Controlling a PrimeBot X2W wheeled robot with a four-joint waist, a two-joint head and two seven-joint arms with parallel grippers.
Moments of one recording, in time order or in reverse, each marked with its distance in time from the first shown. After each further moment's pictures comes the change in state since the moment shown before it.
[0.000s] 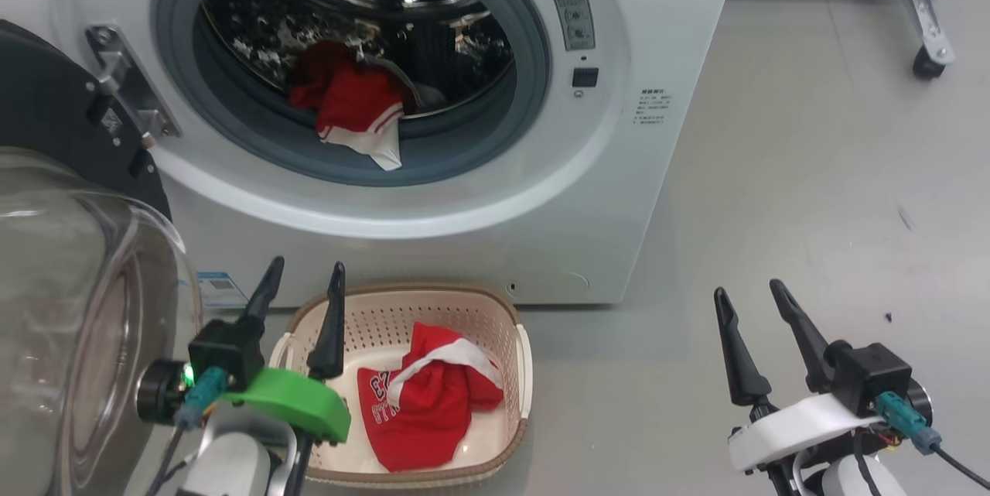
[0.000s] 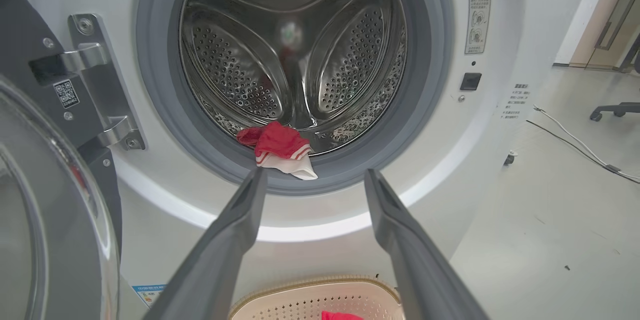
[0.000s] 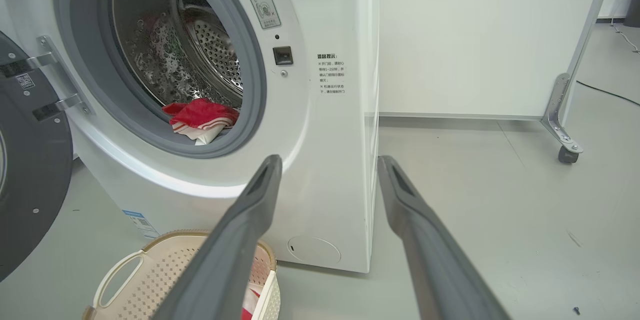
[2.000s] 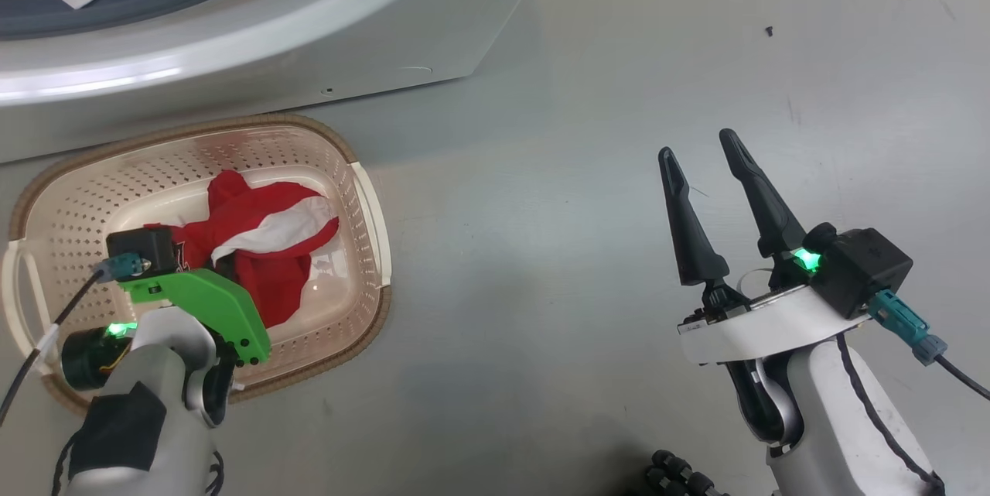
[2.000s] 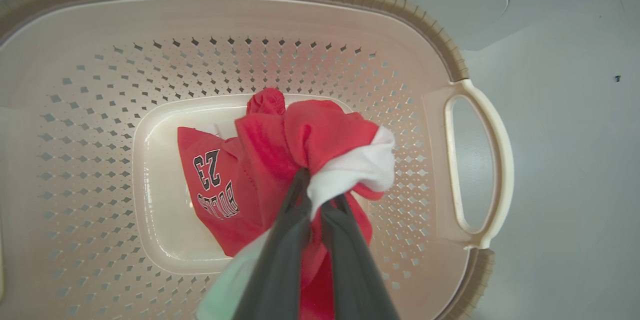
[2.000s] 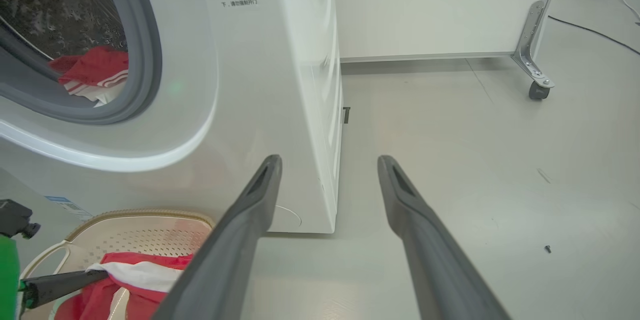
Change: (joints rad) left arm -0.294 0.057 0.078 0.423 -0.161 0.005 0.321; right arm -0.212 0.004 0.136 -0.156 0.081 -0.001 0.000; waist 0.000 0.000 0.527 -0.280
